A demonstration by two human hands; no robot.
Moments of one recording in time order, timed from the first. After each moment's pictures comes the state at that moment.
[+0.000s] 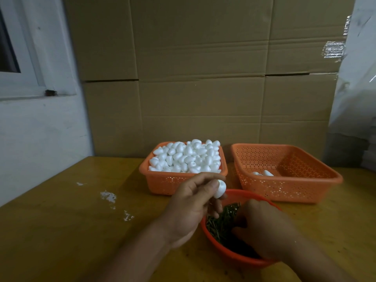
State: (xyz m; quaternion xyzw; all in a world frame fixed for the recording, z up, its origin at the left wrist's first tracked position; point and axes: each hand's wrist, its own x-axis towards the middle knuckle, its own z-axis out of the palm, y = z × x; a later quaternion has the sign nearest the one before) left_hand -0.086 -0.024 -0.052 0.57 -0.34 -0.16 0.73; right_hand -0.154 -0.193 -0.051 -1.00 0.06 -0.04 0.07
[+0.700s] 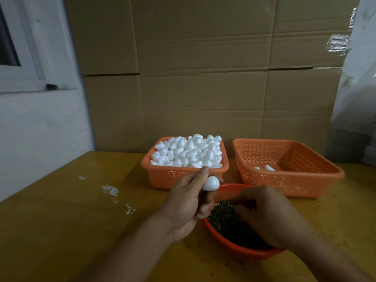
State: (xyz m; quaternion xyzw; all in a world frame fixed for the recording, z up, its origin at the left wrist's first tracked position) left_hand -0.082 -0.021 -0.054 0.55 -0.25 -0.21 0.77; right_hand -0.163 -0.198 -0.043 -0.97 0.02 -0.16 0.20
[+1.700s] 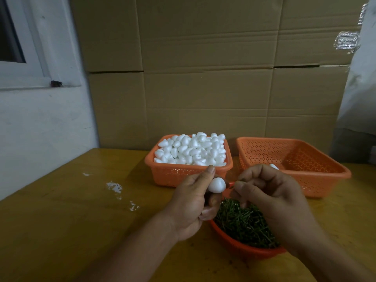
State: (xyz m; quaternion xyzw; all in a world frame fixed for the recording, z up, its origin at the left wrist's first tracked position) left_hand -0.088 -0.023 -0.053 0.54 -0.25 -0.23 0.77; right_hand -0.171 -0.175 -0.034 -0.70 -0.10 -0.25 0.66
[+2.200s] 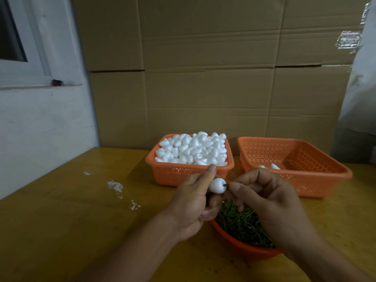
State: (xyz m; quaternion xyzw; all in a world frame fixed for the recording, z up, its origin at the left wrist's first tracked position) left_hand -0.088 -0.022 -0.053 0.55 -0.25 -0.23 0.77; right_hand -0.167 -0.169 -0.042 -0.69 -0.12 -0.23 0.68
